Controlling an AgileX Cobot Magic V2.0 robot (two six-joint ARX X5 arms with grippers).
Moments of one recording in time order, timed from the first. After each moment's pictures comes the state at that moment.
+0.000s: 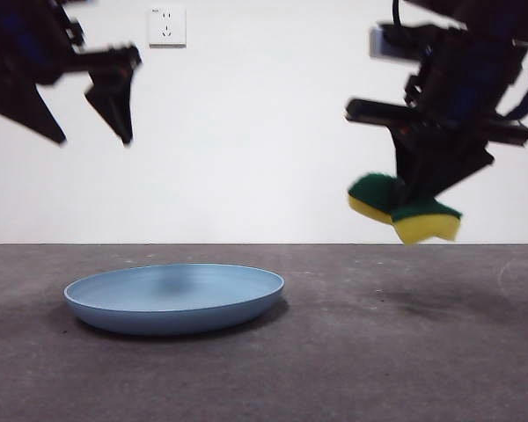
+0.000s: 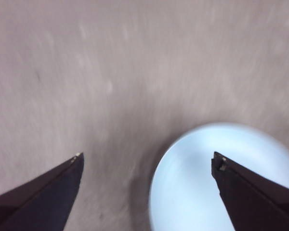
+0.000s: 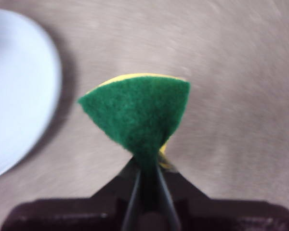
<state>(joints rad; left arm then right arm) -0.38 1.28 0.99 -0.35 -0.15 -0.09 0.48 1.43 0.95 -0.42 0.08 0.16</state>
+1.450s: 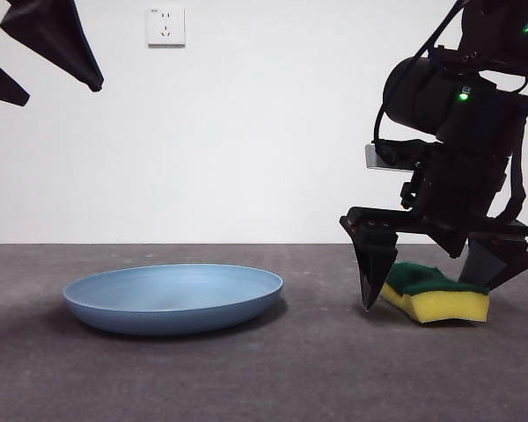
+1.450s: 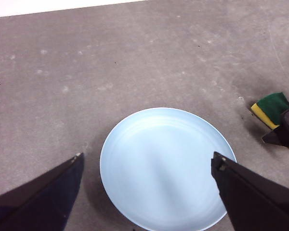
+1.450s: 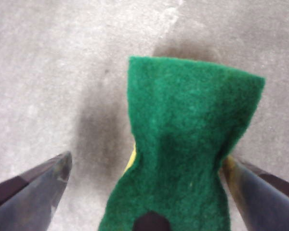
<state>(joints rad) -0.55 0.80 0.65 -0.30 -0.15 -0.15 0.43 1.70 0.95 -0.36 0.03 0.16</state>
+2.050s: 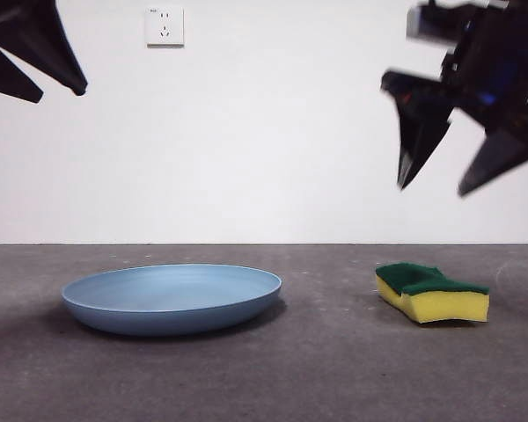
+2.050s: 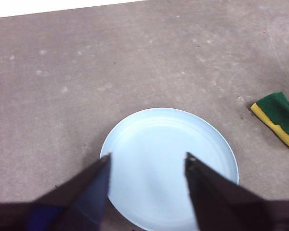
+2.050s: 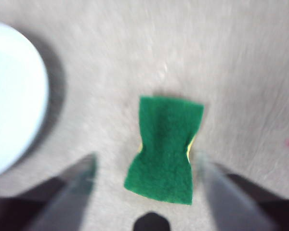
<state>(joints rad) -0.55 0.80 0.65 -0.30 -0.16 -0.15 0.43 1.32 0.95 -0.50 0.03 0.16</state>
